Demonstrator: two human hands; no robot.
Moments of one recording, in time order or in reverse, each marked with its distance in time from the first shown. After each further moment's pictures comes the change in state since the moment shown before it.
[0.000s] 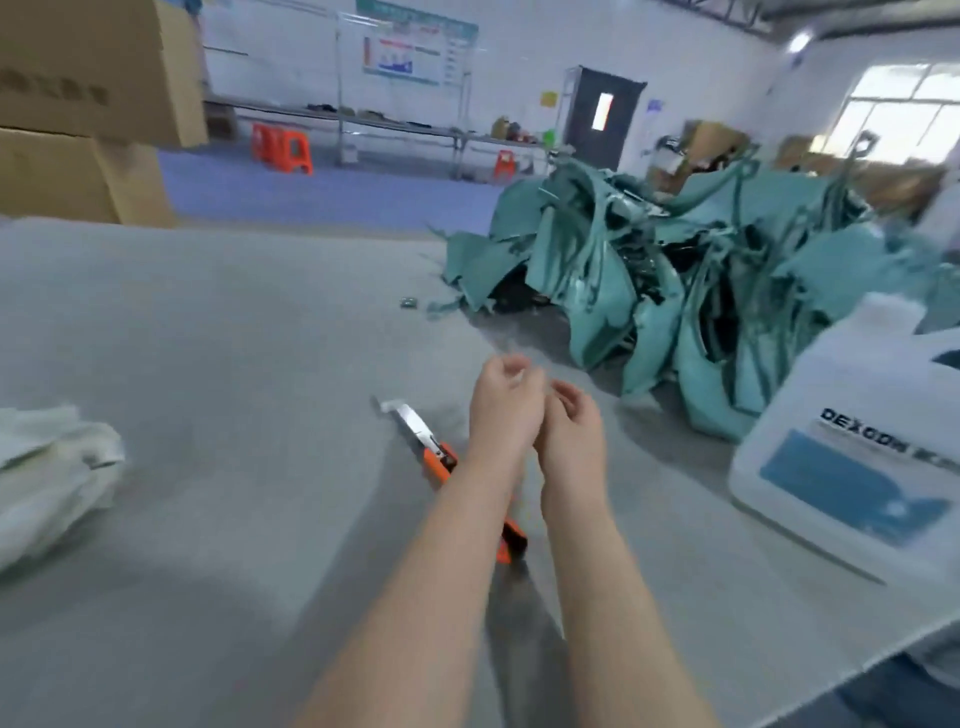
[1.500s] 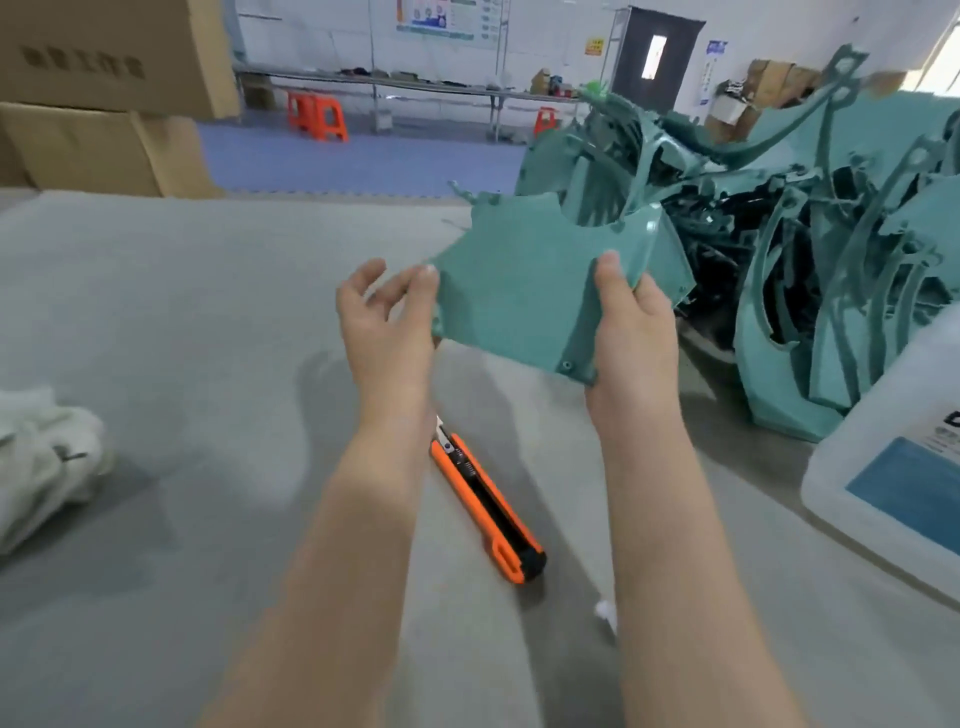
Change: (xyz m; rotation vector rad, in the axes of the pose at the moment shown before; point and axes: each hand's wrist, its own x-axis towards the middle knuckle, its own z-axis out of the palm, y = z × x) left_hand 0.038 0.017 -0.051 -0.450 0.373 0.272; right_hand 0.050 -0.047 0.004 0.242 -0.115 -0.209
